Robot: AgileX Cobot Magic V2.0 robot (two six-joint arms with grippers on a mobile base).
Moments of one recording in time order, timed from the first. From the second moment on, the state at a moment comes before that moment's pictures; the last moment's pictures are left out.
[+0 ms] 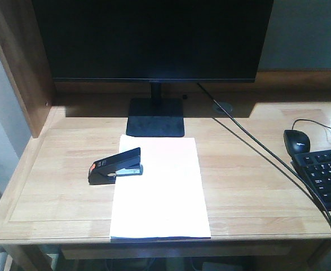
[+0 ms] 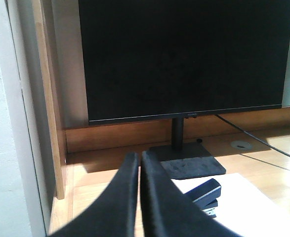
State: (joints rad) left arm -0.18 0.10 -0.28 -0.08 0.26 0.06; right arm 0.48 0.18 -0.18 -1.74 0.03 1.78
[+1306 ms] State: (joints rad) left arm 0.01 -0.01 0.03 -0.07 0.13 0.06; right arm 0.48 0.18 -0.18 -1.74 0.03 1.78
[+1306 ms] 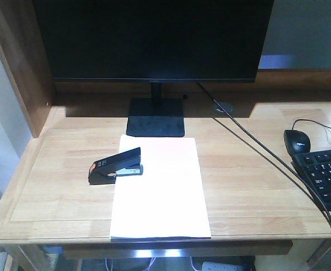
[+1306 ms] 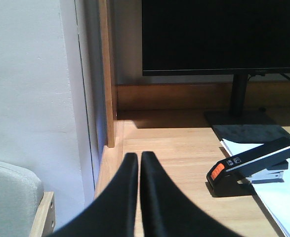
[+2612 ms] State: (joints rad) left arm 0.01 -0.01 0.03 -0.07 0.13 0.06; right arm 0.08 0.18 -0.18 -0.56 0.15 0.46
